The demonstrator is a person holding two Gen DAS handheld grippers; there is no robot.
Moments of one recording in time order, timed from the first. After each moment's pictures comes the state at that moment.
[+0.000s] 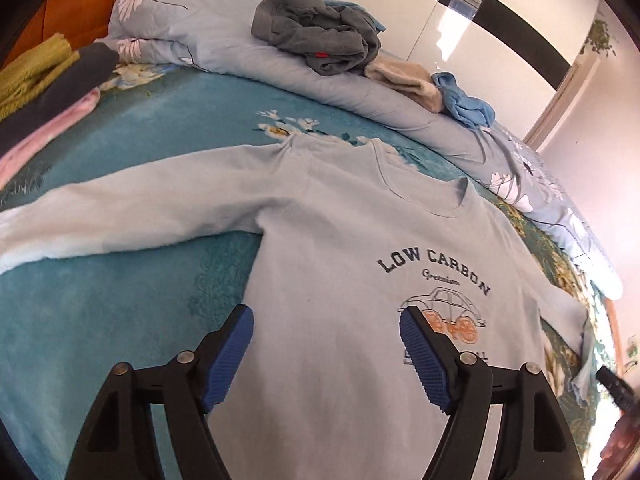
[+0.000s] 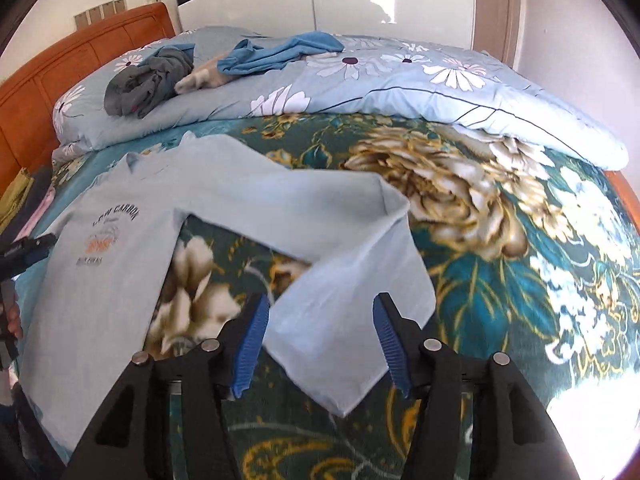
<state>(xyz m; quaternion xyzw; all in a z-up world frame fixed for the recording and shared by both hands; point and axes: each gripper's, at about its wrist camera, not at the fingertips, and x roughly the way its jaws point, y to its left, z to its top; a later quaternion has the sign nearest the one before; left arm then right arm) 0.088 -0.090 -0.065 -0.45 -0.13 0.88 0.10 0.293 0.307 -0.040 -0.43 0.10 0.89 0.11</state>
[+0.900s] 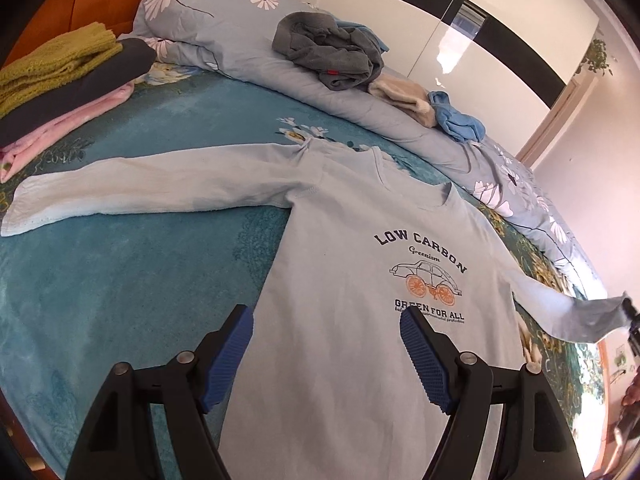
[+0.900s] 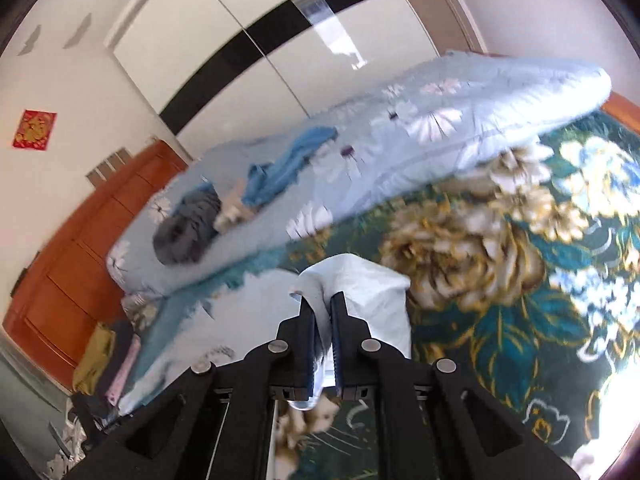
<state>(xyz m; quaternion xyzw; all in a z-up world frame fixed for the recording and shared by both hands) 0.151 -0.127 -0.048 -0.44 -0.16 0.88 0.10 0.298 0.356 0.083 -0.24 0.31 0.92 0.08</state>
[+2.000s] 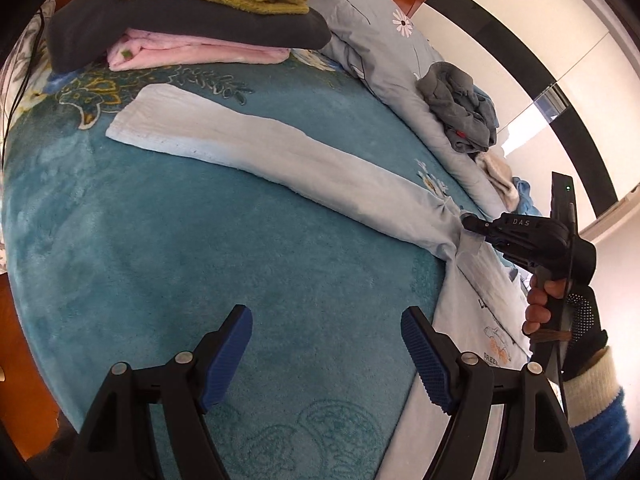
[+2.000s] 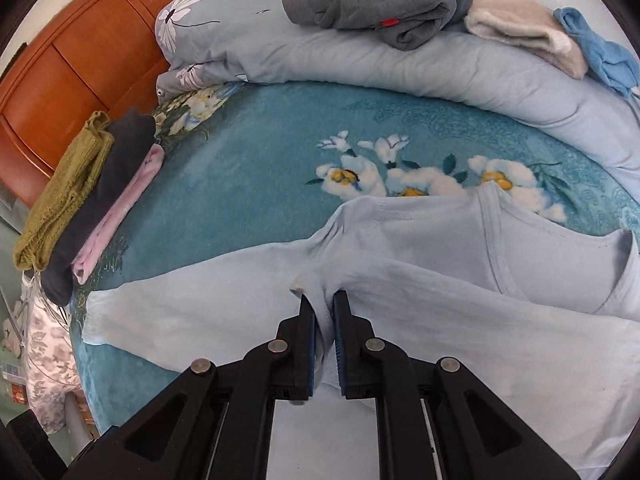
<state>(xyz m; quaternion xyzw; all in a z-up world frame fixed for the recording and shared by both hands) 0.169 -0.278 -0.089 -0.43 -0.31 0.85 -0.01 -0.077 -0.010 -0.066 -0.53 0.10 0.83 -0.14</state>
